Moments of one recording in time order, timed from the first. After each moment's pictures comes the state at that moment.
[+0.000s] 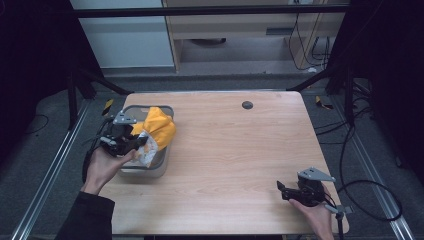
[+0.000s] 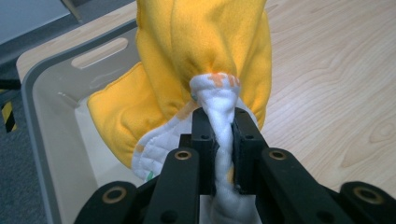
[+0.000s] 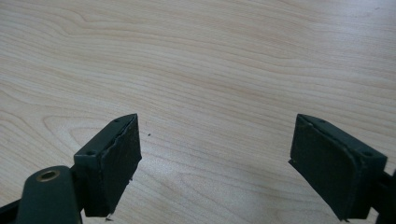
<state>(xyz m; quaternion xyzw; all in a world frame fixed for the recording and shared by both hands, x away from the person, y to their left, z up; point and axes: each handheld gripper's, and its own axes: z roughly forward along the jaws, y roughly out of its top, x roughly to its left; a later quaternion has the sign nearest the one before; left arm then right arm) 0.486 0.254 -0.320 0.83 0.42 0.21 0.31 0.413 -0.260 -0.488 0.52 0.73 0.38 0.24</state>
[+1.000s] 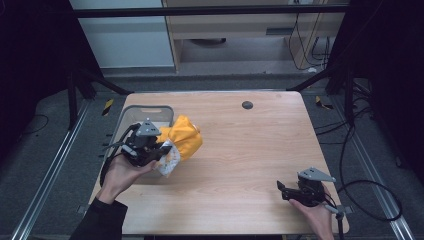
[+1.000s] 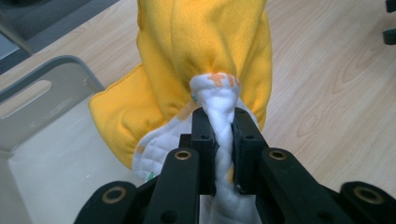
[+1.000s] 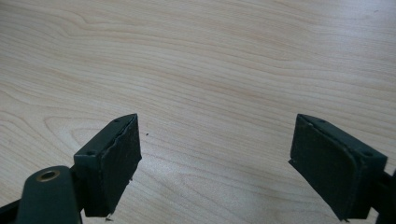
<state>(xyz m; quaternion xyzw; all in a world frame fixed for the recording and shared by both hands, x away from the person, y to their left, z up) 0.460 0.195 -0.314 0.87 0.33 0.18 0.33 0.413 -0.260 -0.488 0.51 0.73 0.38 0.24</state>
